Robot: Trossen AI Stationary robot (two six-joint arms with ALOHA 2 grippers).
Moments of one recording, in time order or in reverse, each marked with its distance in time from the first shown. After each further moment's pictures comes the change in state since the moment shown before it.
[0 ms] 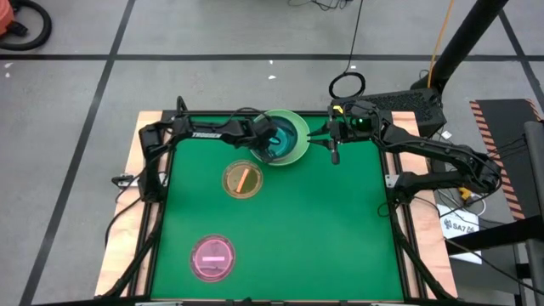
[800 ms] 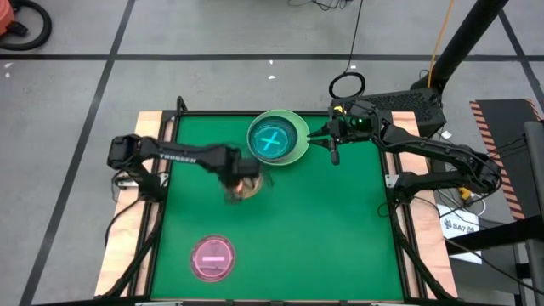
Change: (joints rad) left arm -0.334 -0.284 -0.058 -0.656 0.067 -0.109; right arm 0.000 0.000 0.000 -0.019 0.000 0.116
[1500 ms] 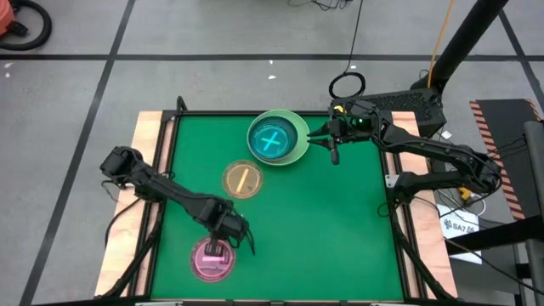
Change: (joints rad) left arm -0.474 0.008 -0.088 0.151 0.240 -0.083; right arm 0.000 0.000 0.000 0.016 0.000 -0.016
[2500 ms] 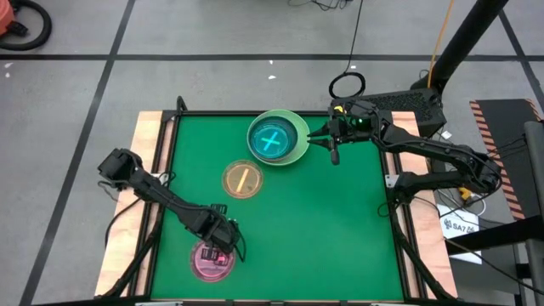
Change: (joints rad) left arm -0.109 0.000 -0.162 0.152 -0.126 -0.132; right arm 0.000 0.000 0.000 -0.009 0.000 0.024
